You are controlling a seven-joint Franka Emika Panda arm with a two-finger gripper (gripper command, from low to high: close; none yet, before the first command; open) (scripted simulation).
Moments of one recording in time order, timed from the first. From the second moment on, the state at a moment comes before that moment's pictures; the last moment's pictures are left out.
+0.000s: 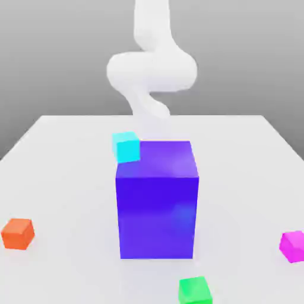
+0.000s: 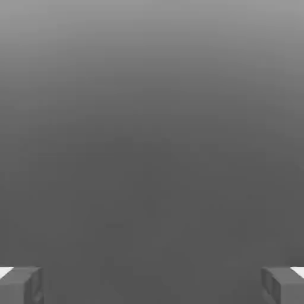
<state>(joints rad) 0.07 -0.71 -0.01 -2.31 0.02 2.33 0.70</state>
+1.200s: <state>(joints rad) 0.65 0.45 0.07 -2.39 -0.10 2.84 -0.16</state>
